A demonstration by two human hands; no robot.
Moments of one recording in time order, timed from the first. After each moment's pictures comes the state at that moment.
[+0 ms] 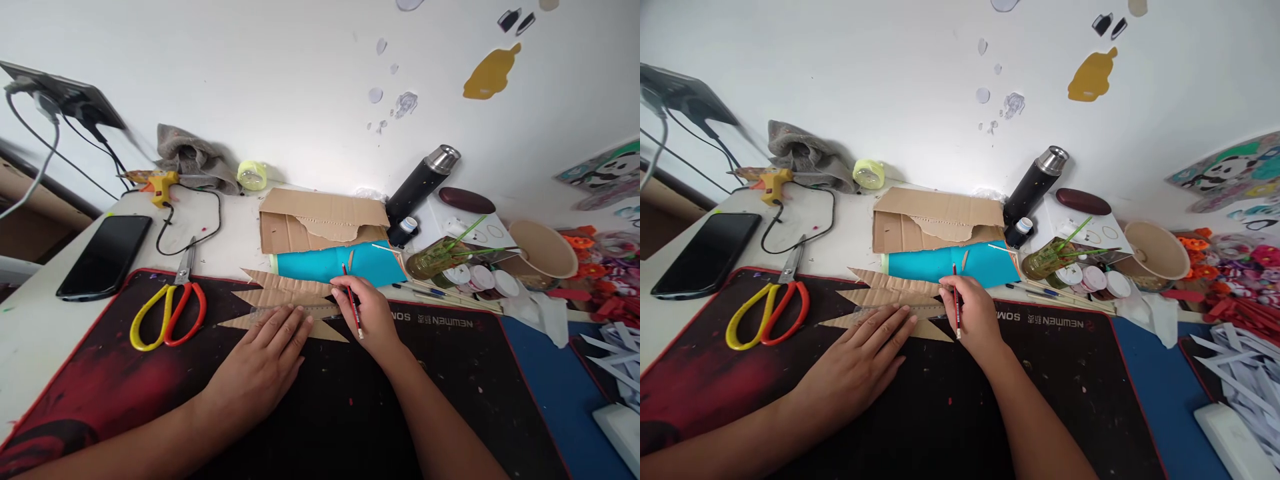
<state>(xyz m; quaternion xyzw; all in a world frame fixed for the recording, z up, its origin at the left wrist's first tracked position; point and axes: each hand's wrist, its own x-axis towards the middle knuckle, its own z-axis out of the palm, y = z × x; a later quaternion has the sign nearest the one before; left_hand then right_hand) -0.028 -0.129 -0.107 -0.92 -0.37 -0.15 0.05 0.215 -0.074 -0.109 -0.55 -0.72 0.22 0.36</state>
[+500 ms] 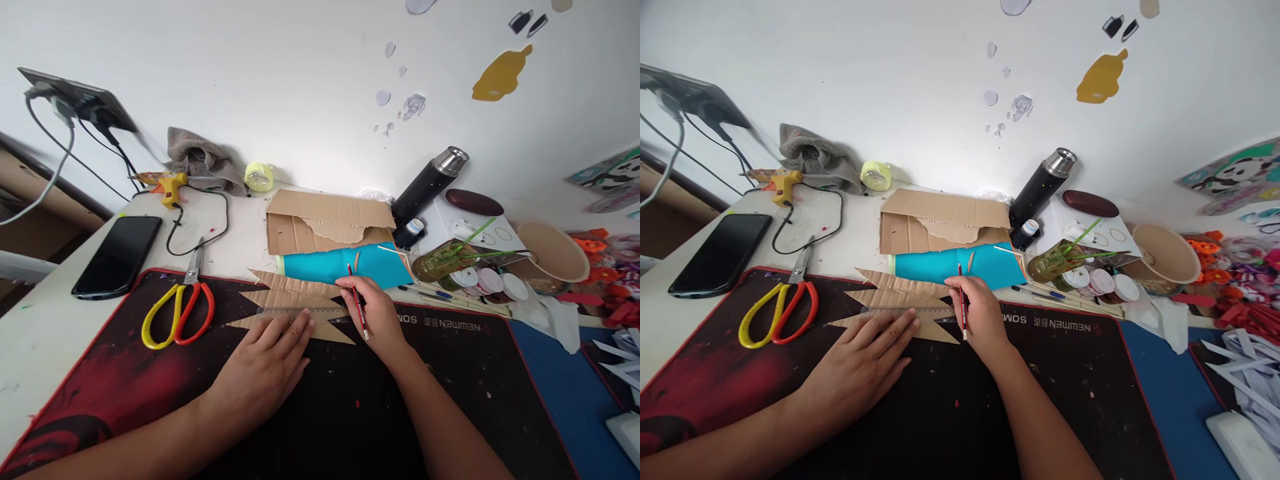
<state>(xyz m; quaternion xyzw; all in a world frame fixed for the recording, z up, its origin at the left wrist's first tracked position) -0.031 -0.131 -0.102 -0.91 -0.39 -0.14 0.04 0.217 -0.071 -0.113 -0.55 -0.72 0.23 0.35</state>
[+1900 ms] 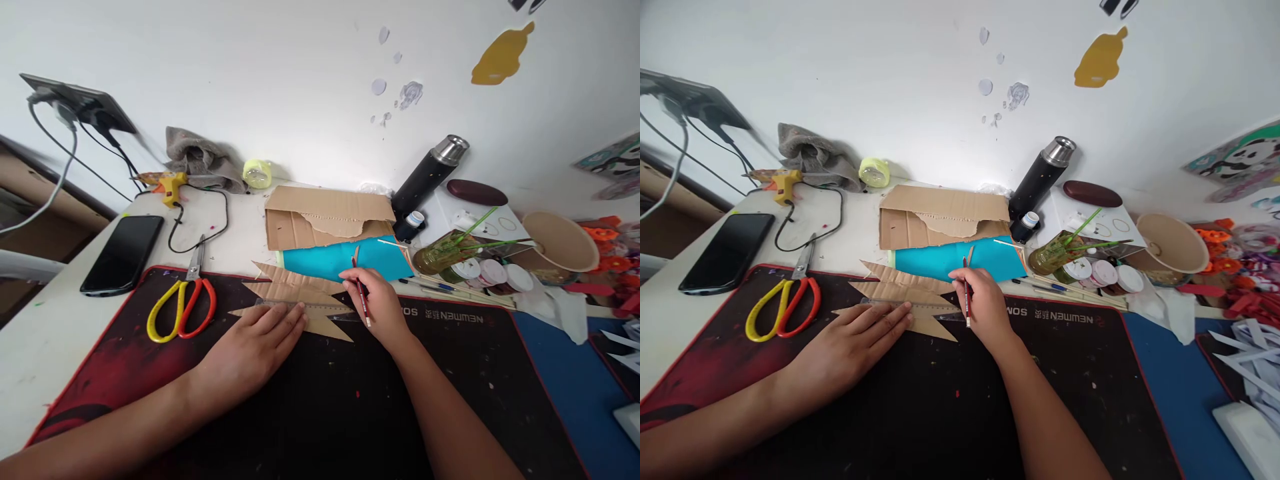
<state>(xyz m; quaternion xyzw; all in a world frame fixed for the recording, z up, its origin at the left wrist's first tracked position) -0.062 -0.112 -0.093 -0.95 -0.28 -0.09 0.07 0.226 -0.066 -0.114 -0.56 -0.72 0.23 0.34</state>
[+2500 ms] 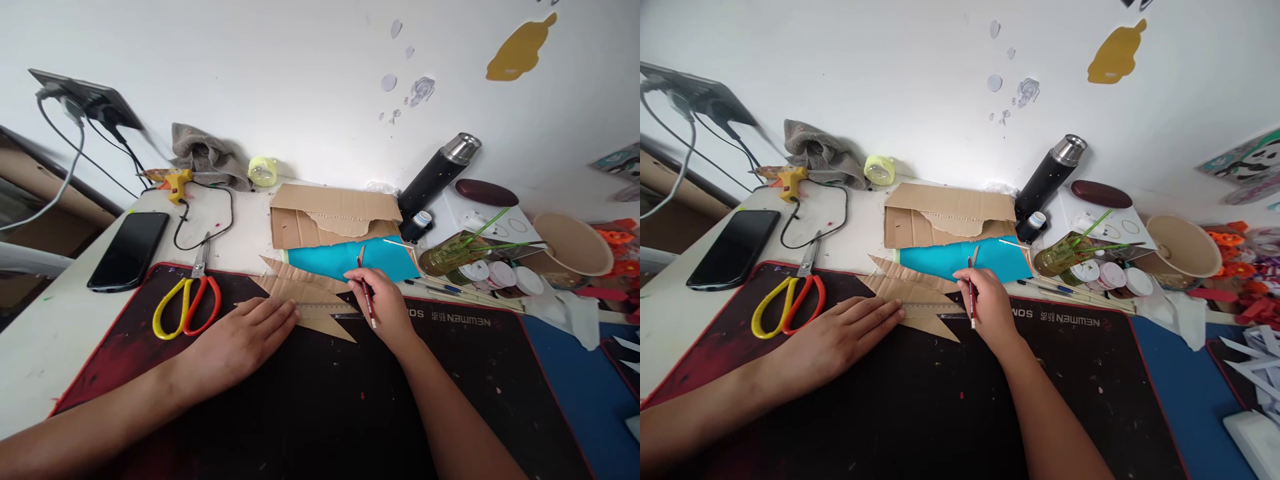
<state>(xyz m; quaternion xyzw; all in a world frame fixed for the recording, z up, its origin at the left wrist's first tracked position) -0.087 -0.098 -0.089 -0.96 -0.25 -0.07 0.07 0.226 -0.066 -0.113 -0.55 -0.73 0.22 0.34</state>
